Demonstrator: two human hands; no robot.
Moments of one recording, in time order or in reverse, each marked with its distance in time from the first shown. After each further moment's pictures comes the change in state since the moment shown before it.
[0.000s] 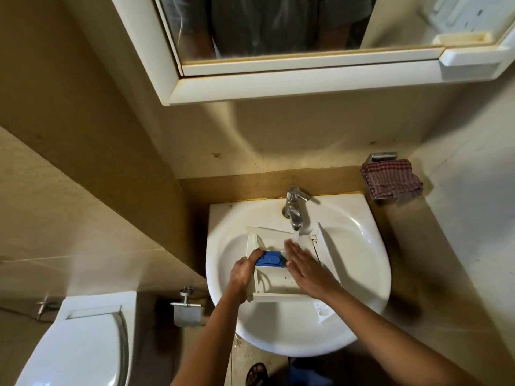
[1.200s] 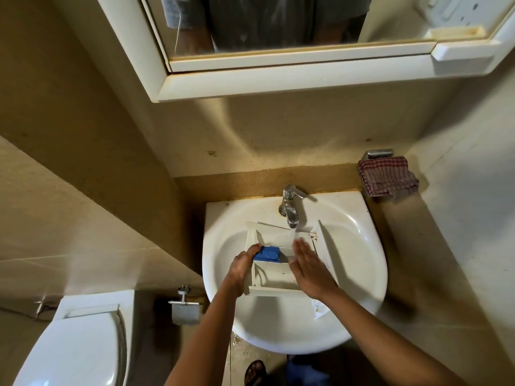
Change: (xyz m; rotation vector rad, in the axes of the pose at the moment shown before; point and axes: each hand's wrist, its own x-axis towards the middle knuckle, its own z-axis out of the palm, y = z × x) left_hand -0.003 0.015 0.007 0.011 -0.080 -0.011; right_hand -0.013 -0.001 -0.006 -0.088 -0.007 0.108
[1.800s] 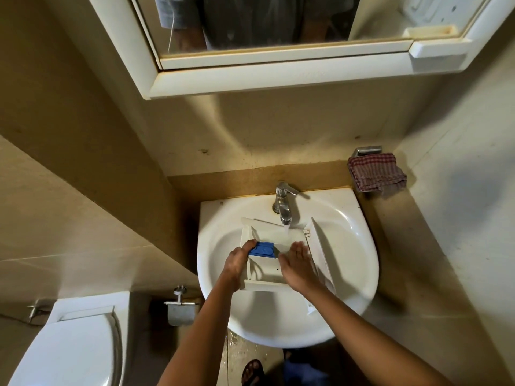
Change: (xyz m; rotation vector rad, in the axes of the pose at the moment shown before) left_hand -0.005 0.003 0.003 0.010 0.051 0.006; right_hand 0.000 -0.036 0.002 0.197 -0.042 0.319
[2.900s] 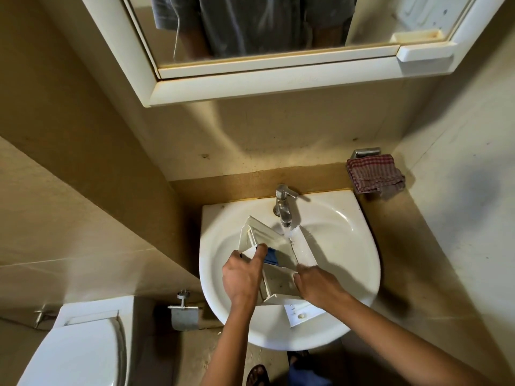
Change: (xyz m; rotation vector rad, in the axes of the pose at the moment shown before) left_hand -0.086 0.021 0.027 0.325 0.544 0.262; right_hand -0.024 0.041 -0.026 -0.584 -0.026 -0.336
